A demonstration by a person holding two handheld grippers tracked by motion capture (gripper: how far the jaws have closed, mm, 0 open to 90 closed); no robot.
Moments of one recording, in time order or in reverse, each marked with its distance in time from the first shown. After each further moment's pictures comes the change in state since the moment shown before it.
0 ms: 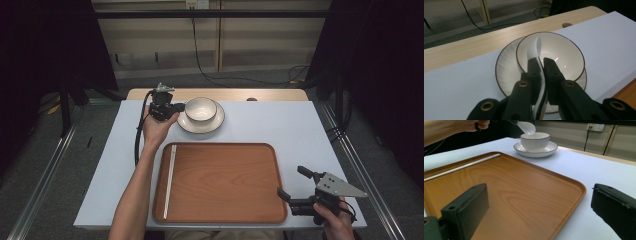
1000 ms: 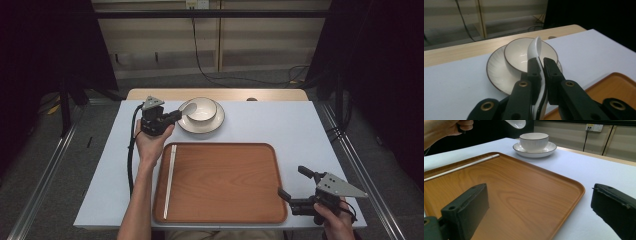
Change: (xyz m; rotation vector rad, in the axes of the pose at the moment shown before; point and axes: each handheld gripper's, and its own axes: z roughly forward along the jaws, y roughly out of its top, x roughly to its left) left arm -0.023 -0.034 -0.050 -0.157 -0.026 -0.033; right arm -0.001 0.000 -0.001 -0.003 -0.001 -0.003
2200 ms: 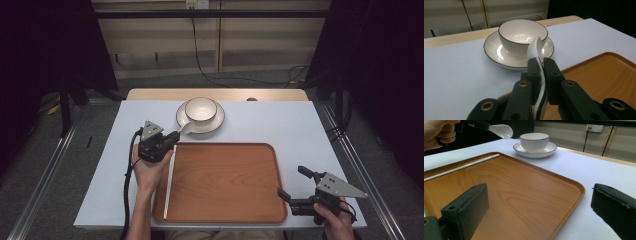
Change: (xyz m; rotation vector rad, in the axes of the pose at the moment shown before) left arm -0.032 -0.050 -0.031 0.007 0.049 0.022; right arm 0.001 0.000 0.000 -0.003 0.001 0.001
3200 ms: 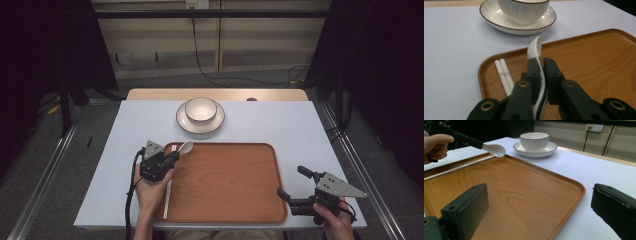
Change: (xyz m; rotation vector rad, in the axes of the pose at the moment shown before) left arm -0.010 -0.048 -0.006 0.074 0.010 -0.064; right arm 0.000 0.000 0.001 0.004 -0.004 -0.003
